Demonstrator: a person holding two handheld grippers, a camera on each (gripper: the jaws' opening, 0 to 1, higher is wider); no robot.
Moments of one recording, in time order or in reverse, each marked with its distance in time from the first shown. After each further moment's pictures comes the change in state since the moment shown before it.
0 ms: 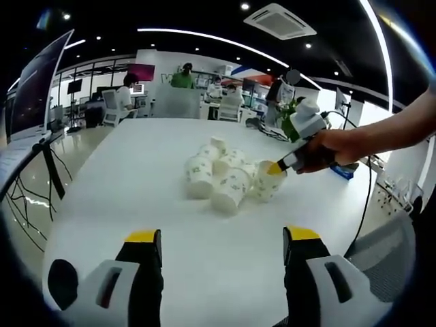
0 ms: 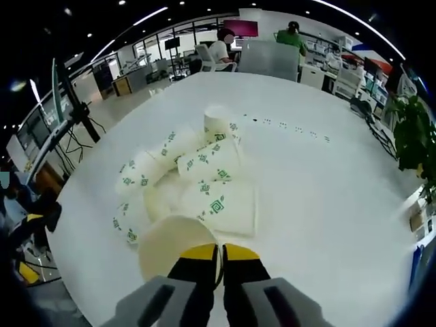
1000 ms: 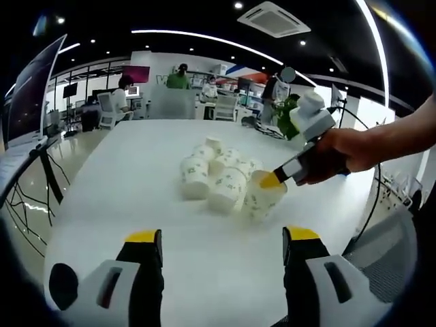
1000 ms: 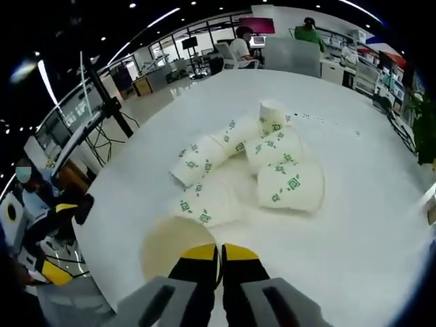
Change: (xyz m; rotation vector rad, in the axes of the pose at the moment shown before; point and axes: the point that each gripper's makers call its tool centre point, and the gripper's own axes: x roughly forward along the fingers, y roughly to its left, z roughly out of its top) left arm -0.001 -0.005 0.001 0.028 0.004 -0.016; right arm -0.015 0.091 -0.028 -0.019 0.021 0.168
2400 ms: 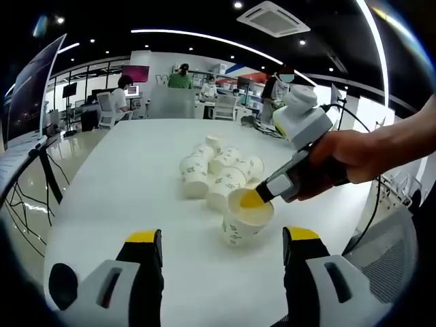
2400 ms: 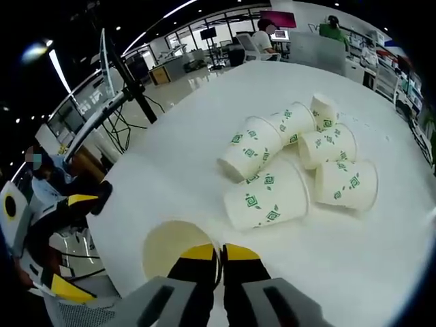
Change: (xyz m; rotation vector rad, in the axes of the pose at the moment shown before) left arm 0.001 0.001 -0.002 0.001 0.002 -0.001; right arm 0.019 0.059 -0.007 -0.058 0.056 0.088
